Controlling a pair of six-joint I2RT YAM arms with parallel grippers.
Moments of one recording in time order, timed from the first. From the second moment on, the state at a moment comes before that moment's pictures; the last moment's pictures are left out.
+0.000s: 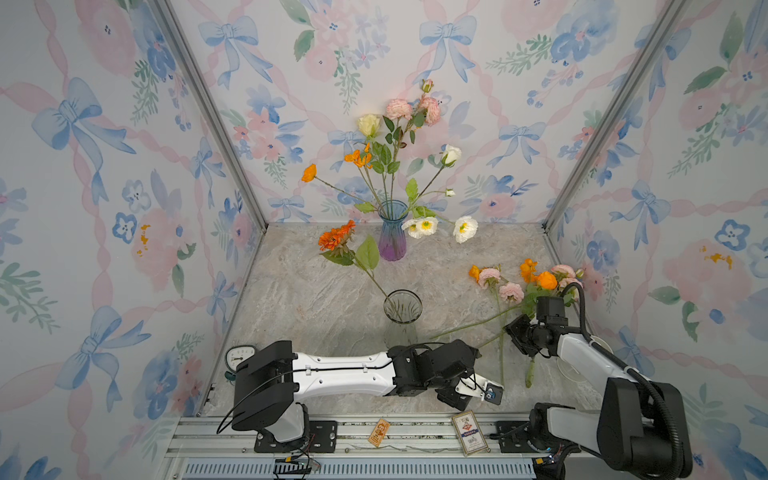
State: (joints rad) left arm -1.35 1.57 1.06 -0.19 -0.06 0.76; right arm -0.10 1.24 0.53 -0.36 -0.20 0.85
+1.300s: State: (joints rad) left arm -1.37 1.51 1.04 -0.19 -0.11 0.78; right arm 0.05 0.92 0.74 -0.42 0.00 0.73
